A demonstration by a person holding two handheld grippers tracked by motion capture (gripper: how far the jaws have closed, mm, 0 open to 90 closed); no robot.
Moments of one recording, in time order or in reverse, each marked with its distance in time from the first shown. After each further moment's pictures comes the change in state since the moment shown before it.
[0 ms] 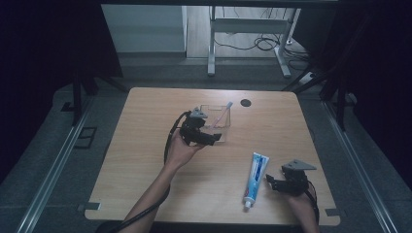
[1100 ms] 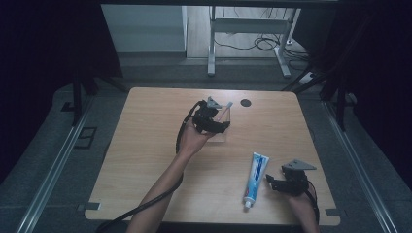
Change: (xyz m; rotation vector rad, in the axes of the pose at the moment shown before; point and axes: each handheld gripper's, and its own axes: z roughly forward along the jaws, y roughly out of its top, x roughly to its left) left arm -0.004 0.041 0.033 0.016 0.083 0.078; right arm 0.000 0.000 0.000 0.000 0.000 -0.001
